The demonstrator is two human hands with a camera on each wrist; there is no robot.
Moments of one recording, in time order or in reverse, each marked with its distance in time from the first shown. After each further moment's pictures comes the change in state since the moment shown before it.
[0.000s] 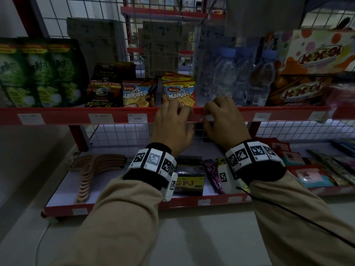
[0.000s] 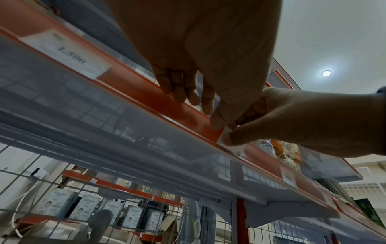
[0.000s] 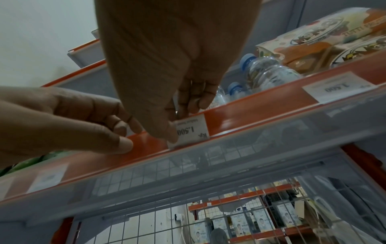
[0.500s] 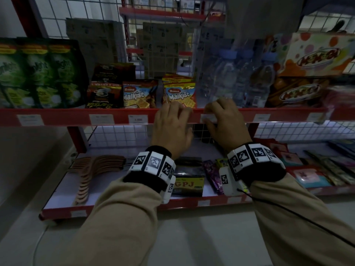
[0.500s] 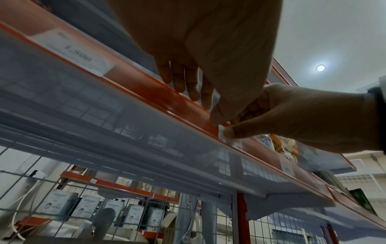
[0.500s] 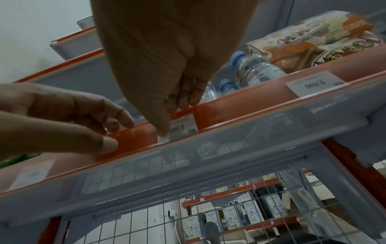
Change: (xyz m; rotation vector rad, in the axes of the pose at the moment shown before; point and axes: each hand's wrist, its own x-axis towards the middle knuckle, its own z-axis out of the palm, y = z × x) left_hand -0.004 -0.002 0.000 0.061 0.010 0.014; right_hand -0.003 0.004 0.002 0.064 0.049 0.014
